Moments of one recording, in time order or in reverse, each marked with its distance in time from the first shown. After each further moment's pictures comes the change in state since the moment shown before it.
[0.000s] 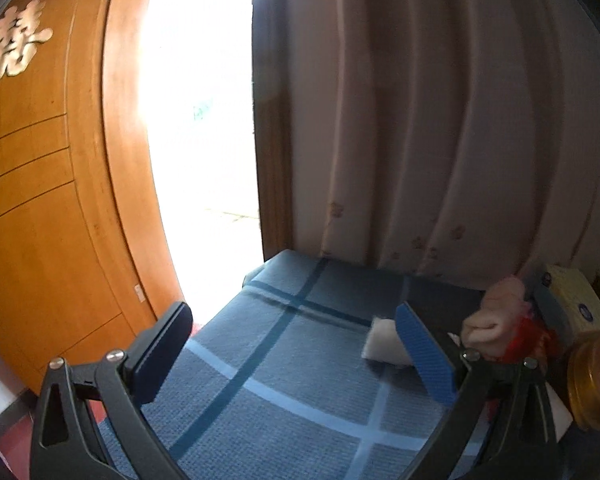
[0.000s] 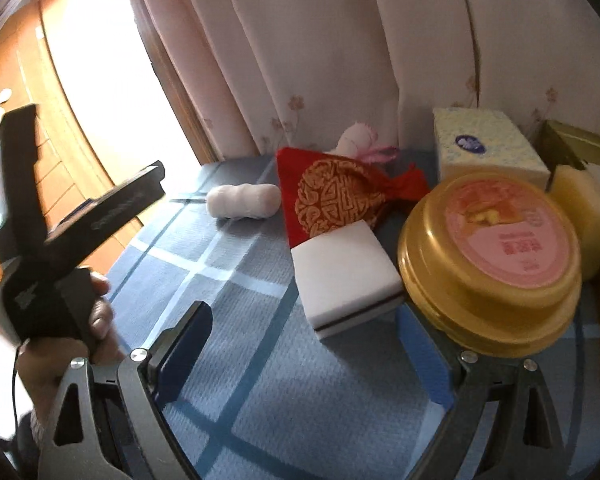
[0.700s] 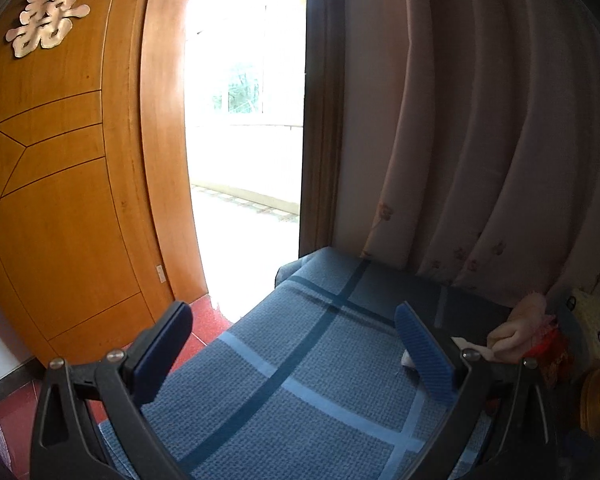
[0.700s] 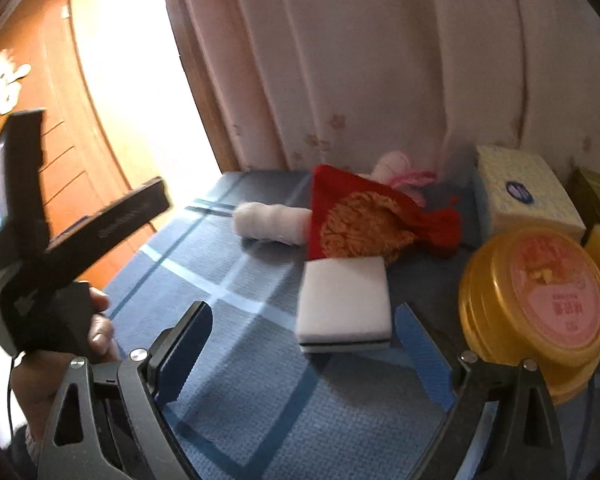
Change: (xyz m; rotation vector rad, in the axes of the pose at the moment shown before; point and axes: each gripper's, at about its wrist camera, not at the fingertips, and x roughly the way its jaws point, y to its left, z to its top) left arm 0.003 0.024 0.002 -0.091 0.012 0.085; right arm 0.005 0.026 0.011 -0.087 -0.058 0.000
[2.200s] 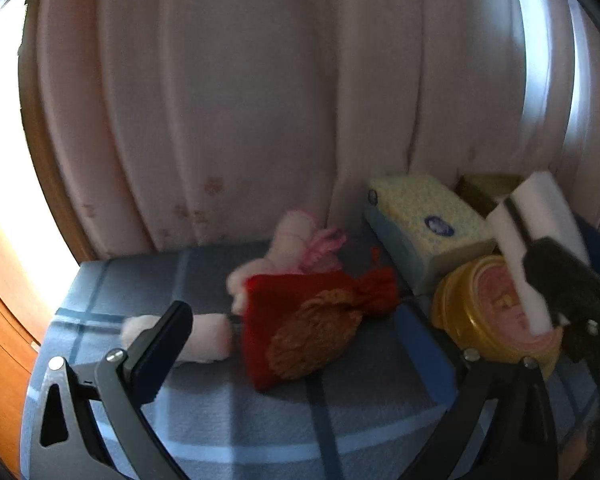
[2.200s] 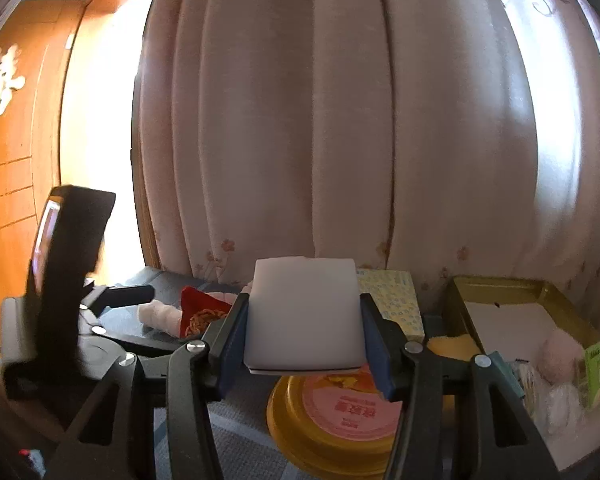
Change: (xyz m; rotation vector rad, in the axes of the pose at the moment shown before) left arm -0.008 -0.162 -0.026 0.467 0.175 -0.581; right arm -0.070 -0.067 0.000 -0.094 -0.421 -0.247
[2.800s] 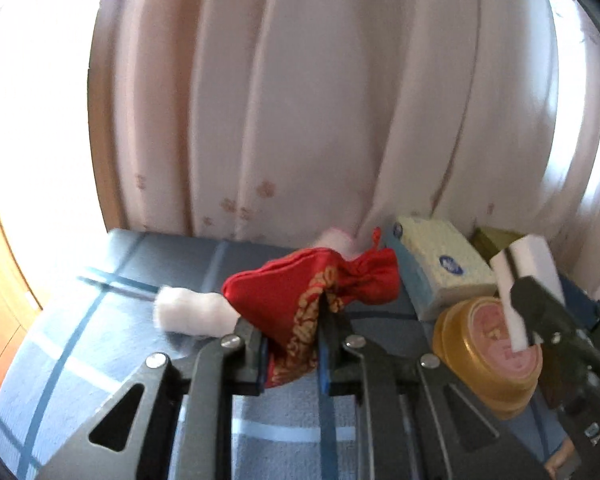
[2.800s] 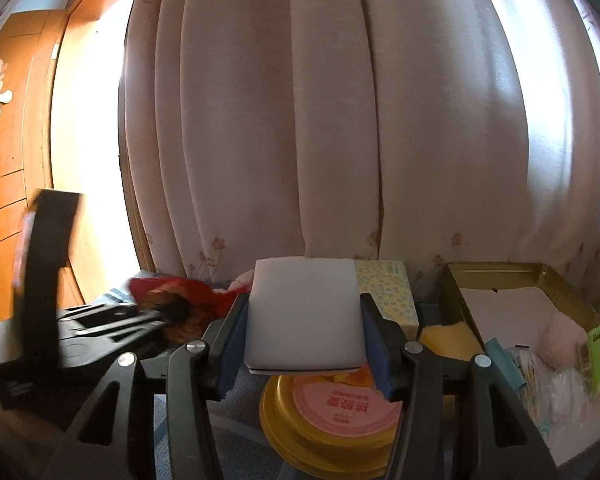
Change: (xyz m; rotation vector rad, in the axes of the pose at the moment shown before) left arm -0.052 0.019 -0.029 -0.236 -0.139 0.054; right arm 0.001 -0.005 -0.002 0.047 0.017 -0.013
